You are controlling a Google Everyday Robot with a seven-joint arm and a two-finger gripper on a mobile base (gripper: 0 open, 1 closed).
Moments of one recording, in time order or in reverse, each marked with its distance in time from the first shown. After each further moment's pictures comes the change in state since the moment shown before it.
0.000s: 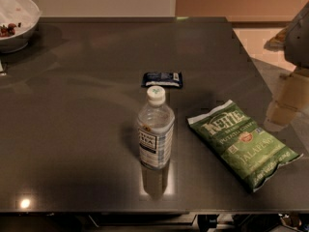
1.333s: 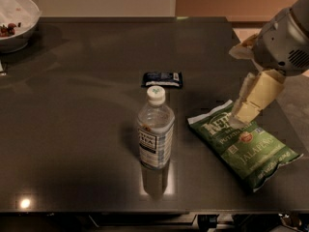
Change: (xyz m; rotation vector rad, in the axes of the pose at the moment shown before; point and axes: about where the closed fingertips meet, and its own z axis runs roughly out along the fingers) arm -0.058 0.009 0.025 -0.123 -0.284 -0.003
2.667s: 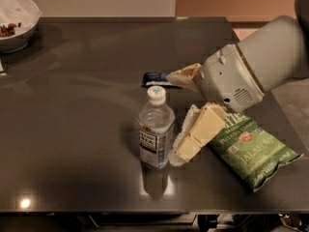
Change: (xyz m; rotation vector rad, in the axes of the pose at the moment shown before) arm -0.094 0.088 0.052 -0.210 -0.350 -0.089
